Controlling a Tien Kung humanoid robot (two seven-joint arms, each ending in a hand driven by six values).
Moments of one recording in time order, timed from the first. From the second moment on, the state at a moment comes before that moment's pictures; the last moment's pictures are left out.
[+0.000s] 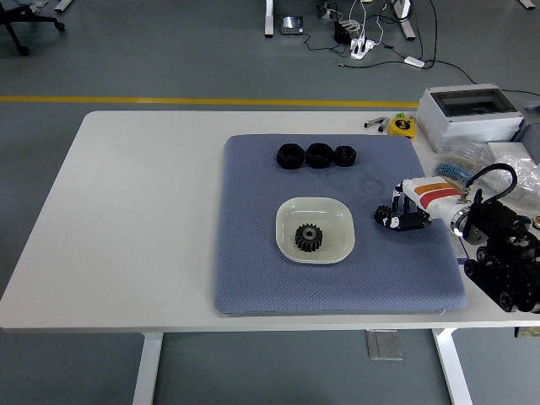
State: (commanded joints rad) left arm -0.12 0.11 -0.55 -0.22 0.87 0.19 0.17; right arm 0.89 -0.21 0.33 0.44 -1.68 -0.29 0.21
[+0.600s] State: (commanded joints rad) left arm -0.12 0.11 -0.55 -0.22 0.87 0.19 0.17; right arm 0.87 -0.21 0.34 0.46 -1.66 -0.31 0.23
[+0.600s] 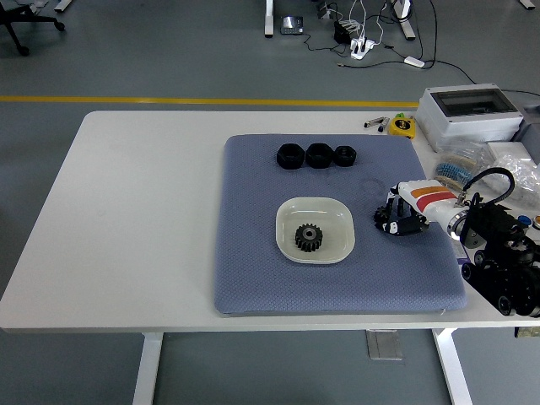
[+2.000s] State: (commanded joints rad) left arm -0.12 0.11 -0.55 -0.23 0.87 0.18 0.17; right arm 0.85 -0.21 0.32 0.47 -1.59 -0.35 0.28
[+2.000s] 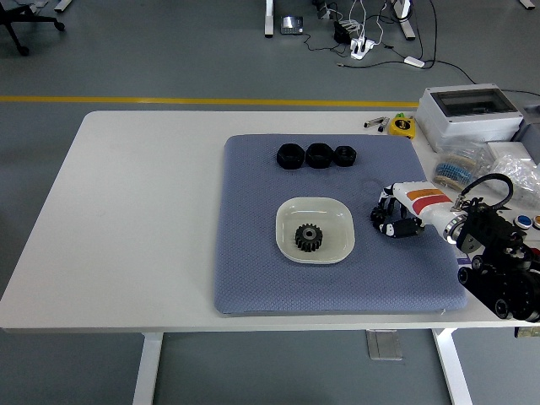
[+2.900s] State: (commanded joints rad) left arm -0.11 0.11 -0.55 -0.23 0.89 0.18 0.17; right arm 0.85 -0.25 0.43 0.60 -1.68 -0.34 0.28
